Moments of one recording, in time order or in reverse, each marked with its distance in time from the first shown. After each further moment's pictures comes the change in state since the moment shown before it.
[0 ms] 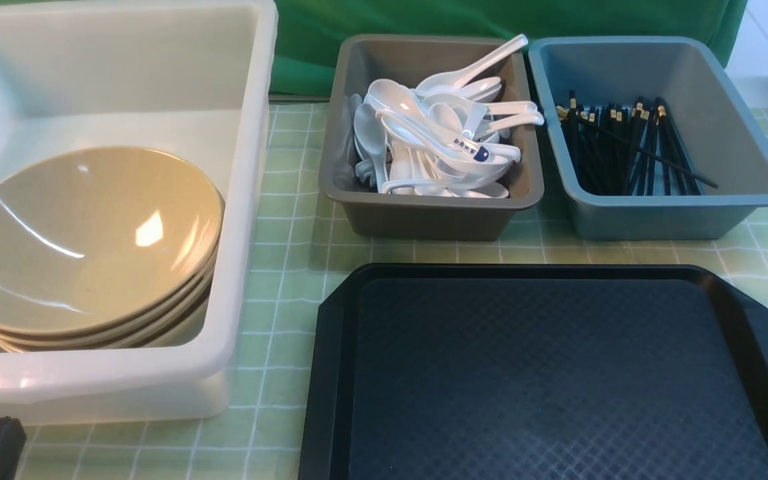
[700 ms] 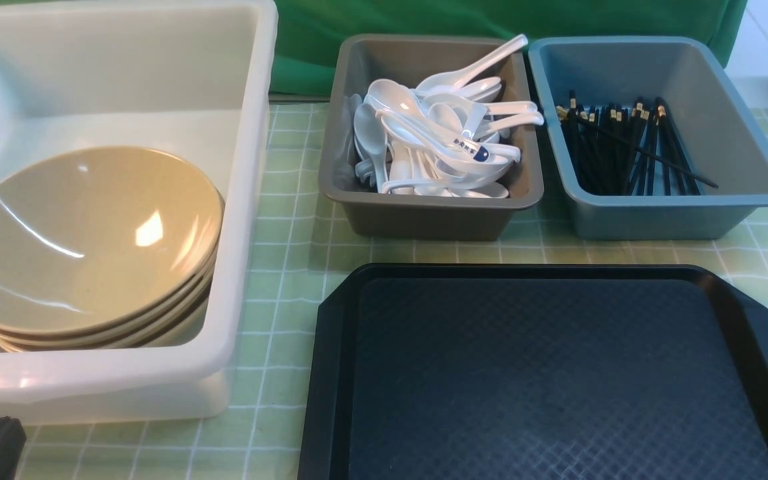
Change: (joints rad) right arm 0.000 0.000 0.000 0.000 0.000 0.000; left arm 0.000 0.000 0.000 0.000 0.000 0.000
